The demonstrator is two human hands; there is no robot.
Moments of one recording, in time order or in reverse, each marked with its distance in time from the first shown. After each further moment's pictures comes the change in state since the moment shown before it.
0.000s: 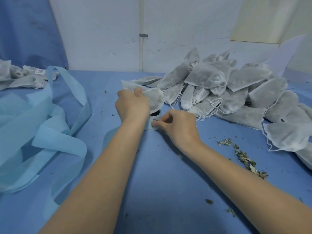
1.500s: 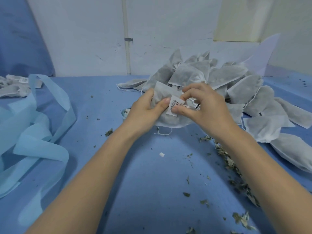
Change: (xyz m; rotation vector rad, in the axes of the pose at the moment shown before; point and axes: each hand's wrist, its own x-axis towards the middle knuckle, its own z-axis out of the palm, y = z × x) left_hand -0.046 0.006 0.011 -0.179 -0.670 0.476; right_hand -0.013 0.010 -0.105 -0.129 0.118 -0.280
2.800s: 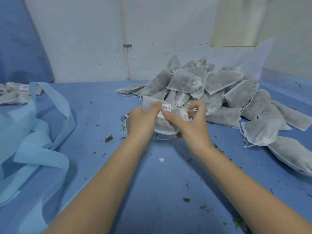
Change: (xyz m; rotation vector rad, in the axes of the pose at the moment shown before) left_hand 0.002 -0.001 0.015 -0.218 0.316 -0.338; right_hand -0.016 -0.003 0.047 0.752 0.197 0.461
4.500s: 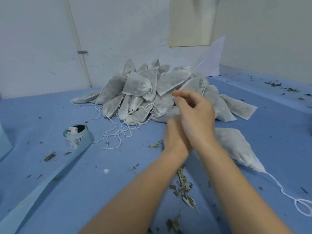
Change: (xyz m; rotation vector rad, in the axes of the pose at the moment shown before) left_hand -0.069 -0.010 0.170 0.562 -0.315 0.526; right_hand 0.009 -0.040 -0.108 -0.209 0.317 -0.268
